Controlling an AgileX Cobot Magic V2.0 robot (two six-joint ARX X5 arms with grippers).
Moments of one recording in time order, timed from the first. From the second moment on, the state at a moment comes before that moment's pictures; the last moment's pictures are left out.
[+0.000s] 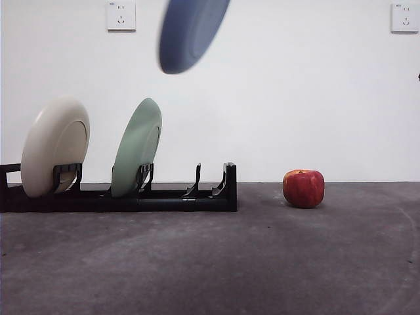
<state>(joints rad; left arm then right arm) -0.69 1.70 2.16 -1.21 0.22 0.01 -0.07 1.03 0.93 -0.90 -0.65 -0.04</state>
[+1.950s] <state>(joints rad) -1.17 1.77 1.26 -0.90 -0.30 0.02 -0.07 1.03 0.93 -0.90 -0.75 -0.05</state>
